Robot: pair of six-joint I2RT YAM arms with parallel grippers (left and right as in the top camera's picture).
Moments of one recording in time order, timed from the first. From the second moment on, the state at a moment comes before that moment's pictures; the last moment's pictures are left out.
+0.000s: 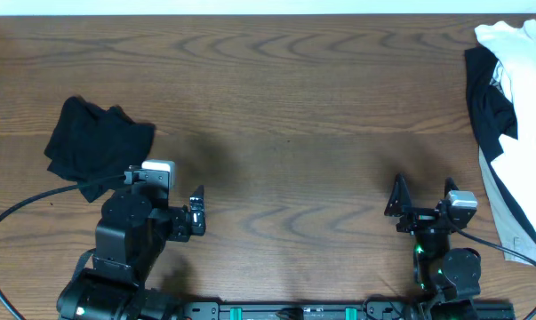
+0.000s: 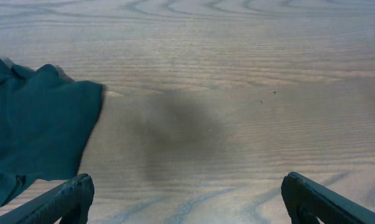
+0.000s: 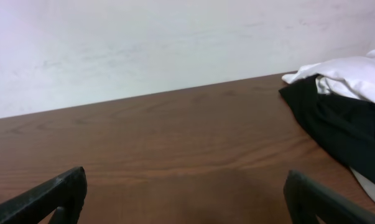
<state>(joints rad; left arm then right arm) -0.27 0.58 0.78 -0.85 -0.06 -0.15 0.16 0.01 0.01 -0.06 0.17 0.23</state>
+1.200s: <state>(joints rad) -0.23 0.12 0.19 -0.84 -0.06 -0.15 0.16 0.01 0.01 -0.06 0.17 0.23</state>
